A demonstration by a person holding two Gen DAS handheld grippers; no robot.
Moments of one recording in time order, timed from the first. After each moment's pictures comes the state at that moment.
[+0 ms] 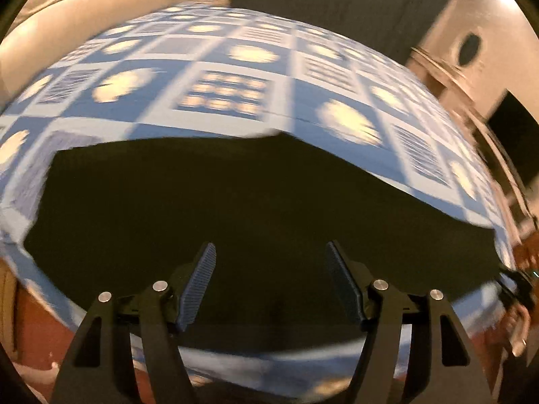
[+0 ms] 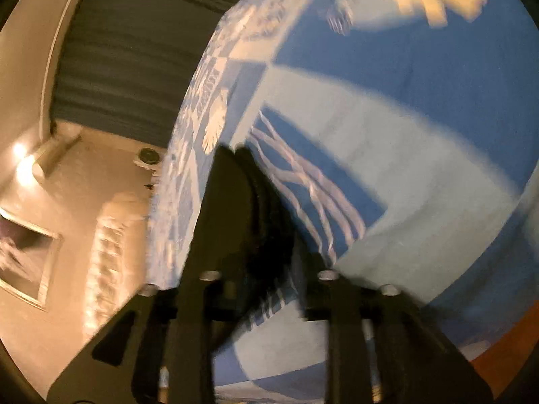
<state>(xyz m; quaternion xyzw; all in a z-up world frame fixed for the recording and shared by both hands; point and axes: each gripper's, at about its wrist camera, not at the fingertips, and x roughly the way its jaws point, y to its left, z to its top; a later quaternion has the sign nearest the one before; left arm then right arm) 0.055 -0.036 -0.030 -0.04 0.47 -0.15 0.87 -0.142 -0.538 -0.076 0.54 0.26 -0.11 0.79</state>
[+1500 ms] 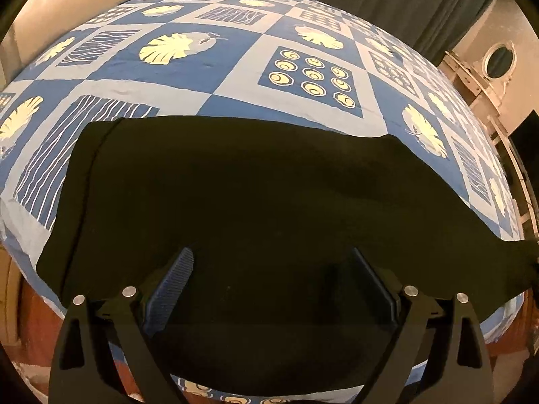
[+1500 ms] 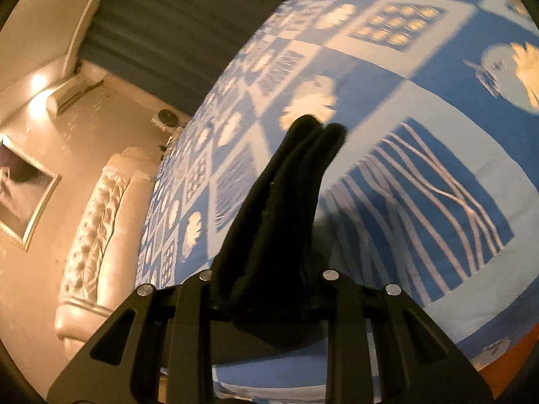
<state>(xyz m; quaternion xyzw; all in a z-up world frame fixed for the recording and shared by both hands) 0.102 0.046 -0.071 -0.05 0.52 -0.12 0.85 -0.056 -0.446 0.022 0.44 0.30 -0.04 0.84</state>
